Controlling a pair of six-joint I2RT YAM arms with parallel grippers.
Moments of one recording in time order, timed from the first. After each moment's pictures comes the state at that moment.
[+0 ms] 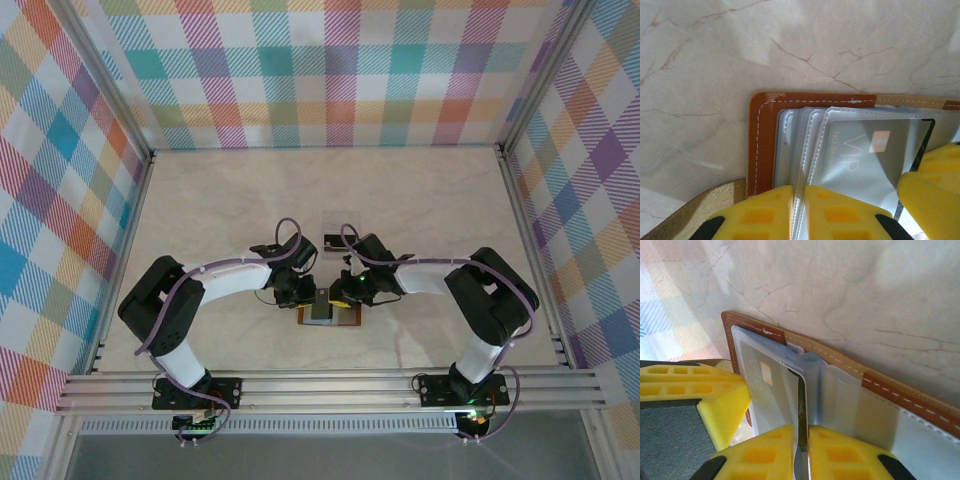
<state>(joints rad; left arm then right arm) -0.73 1.68 0.94 -0.56 0.21 -0.83 0.69 1.71 0.77 -0.09 -0.61 0.89</state>
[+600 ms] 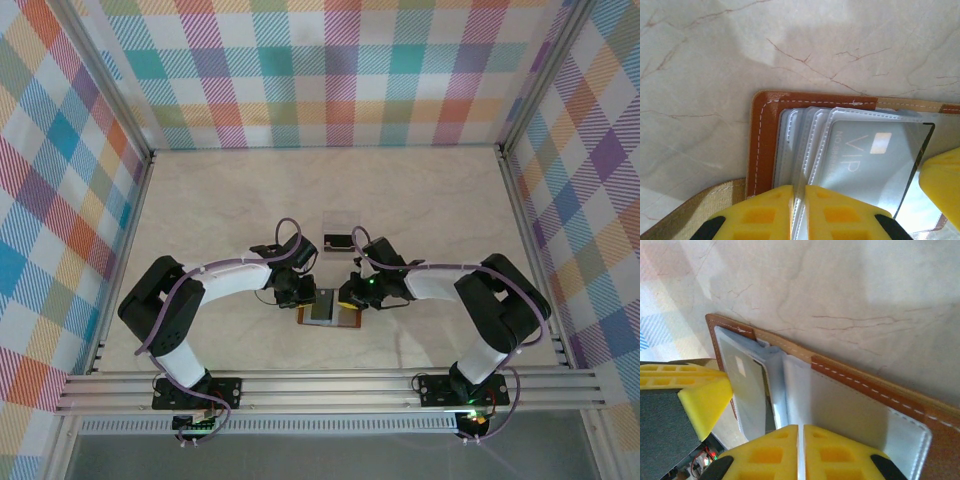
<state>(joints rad) -0.73 1.68 0.94 -0.55 0.22 -0.84 0.65 1.64 0.68 -0.06 -0.58 0.91</state>
